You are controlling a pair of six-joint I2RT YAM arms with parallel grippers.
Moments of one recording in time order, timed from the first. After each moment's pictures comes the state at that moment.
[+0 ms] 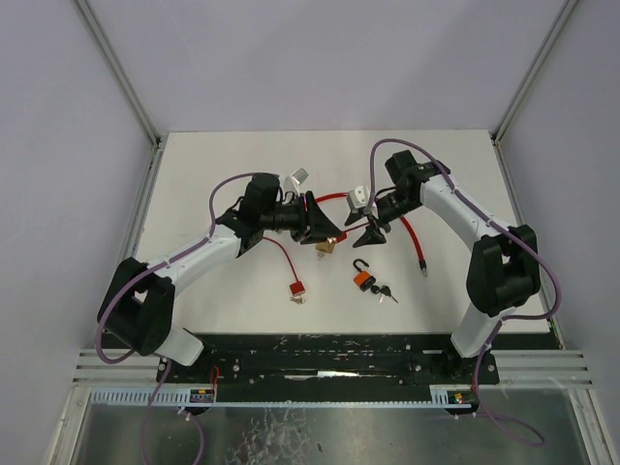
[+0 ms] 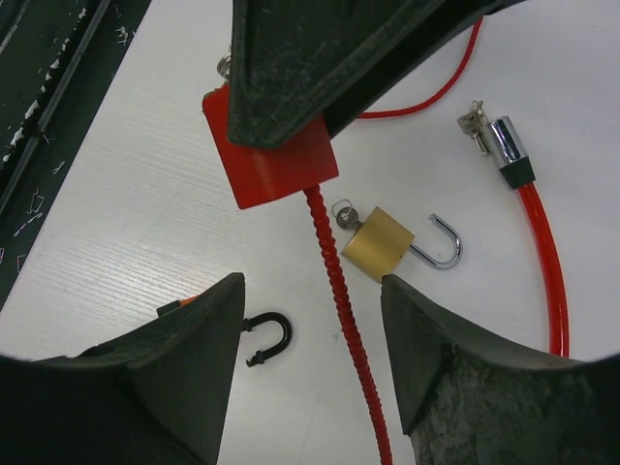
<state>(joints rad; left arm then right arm) -0.53 1.49 0.97 0.08 0.76 -1.03 0.35 1.74 1.43 -1.07 -1.03 -1.51</state>
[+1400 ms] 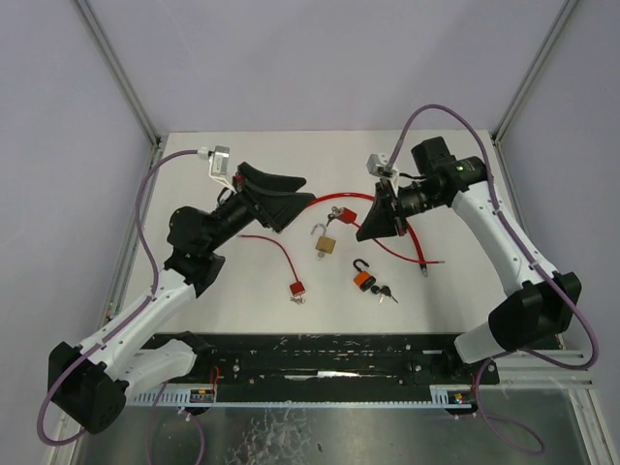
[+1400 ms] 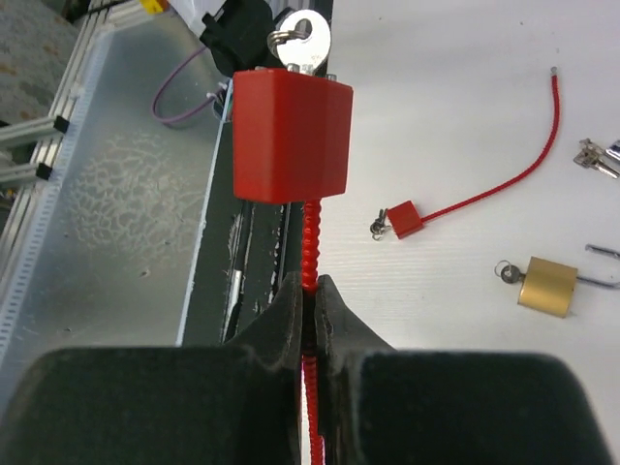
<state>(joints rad) -0.54 0.98 0.77 0.65 0.40 -0.88 0.35 1.51 1.50 -1.18 -1.23 -0.82</state>
